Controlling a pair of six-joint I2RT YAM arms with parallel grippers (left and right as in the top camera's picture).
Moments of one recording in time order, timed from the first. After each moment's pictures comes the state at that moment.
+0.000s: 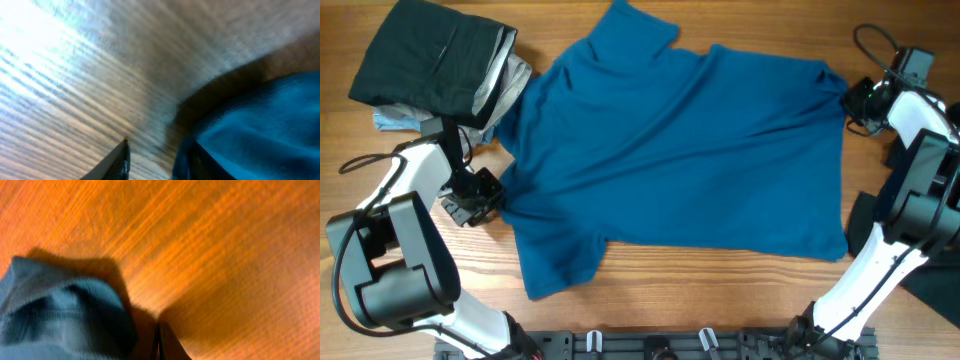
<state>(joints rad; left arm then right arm) 0.29 1.81 1.02 -0.88 0.07 -0.43 -0.40 2.21 1.54 -0.41 -0.12 0.46</state>
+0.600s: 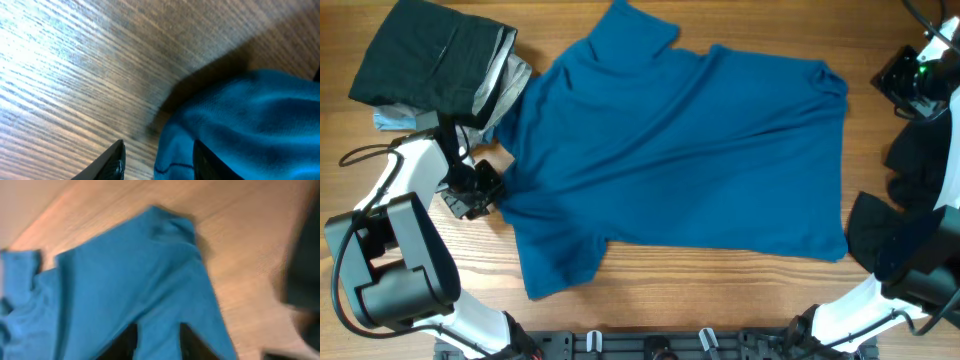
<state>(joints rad) 0.29 1.81 1.07 -0.90 0.13 -0.38 -0.40 1.86 1.78 -1.04 -0.30 0.20</state>
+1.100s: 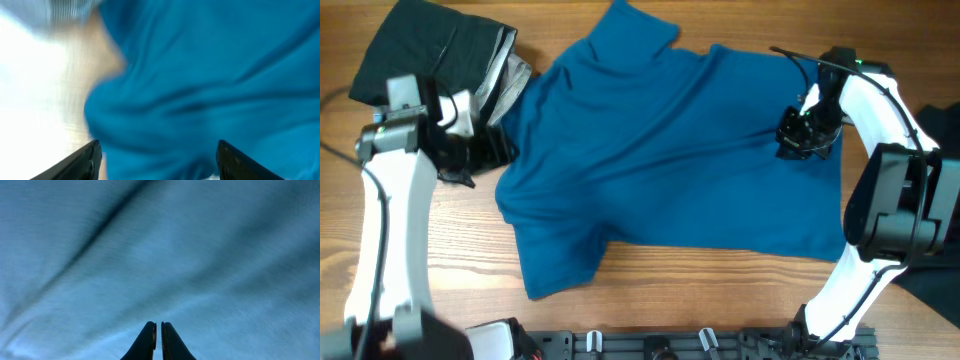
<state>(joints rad) 0.20 1.48 1.25 -1.03 0.30 -0.13 -0.13 2.06 1.53 -1.15 -0.24 0.32</state>
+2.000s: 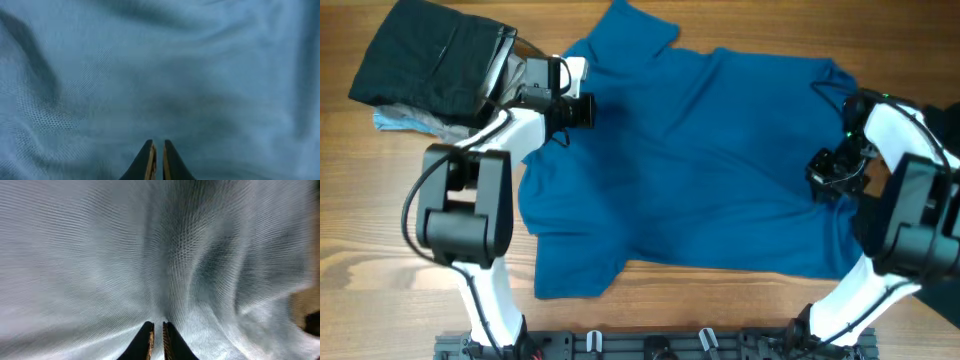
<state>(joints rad) -0.15 2.08 1.27 -0.12 0.33 -0.11 -0.27 1.97 1.30 -1.16 0.00 0.47</state>
